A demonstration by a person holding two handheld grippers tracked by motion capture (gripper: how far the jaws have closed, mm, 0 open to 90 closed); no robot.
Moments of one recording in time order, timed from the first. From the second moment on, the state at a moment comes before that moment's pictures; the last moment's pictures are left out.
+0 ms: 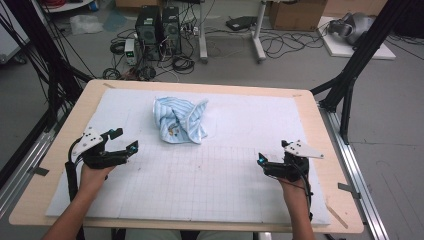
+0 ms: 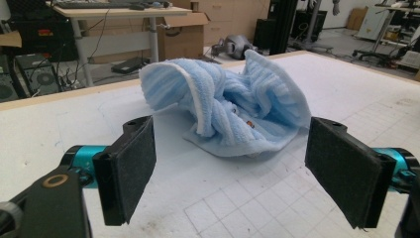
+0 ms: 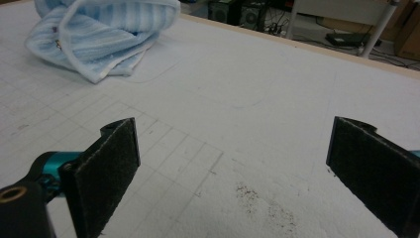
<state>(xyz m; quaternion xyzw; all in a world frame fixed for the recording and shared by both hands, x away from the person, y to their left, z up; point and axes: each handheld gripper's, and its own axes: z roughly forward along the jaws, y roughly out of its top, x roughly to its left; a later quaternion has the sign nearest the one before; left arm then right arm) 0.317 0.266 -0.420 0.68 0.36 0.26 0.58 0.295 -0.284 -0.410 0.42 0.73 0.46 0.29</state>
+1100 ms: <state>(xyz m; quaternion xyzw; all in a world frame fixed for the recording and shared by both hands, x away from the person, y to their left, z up) 0.392 0.198 -0.354 0.72 0.35 0.21 0.56 0.297 -0.272 -0.413 0.41 0.74 0.45 0.28</state>
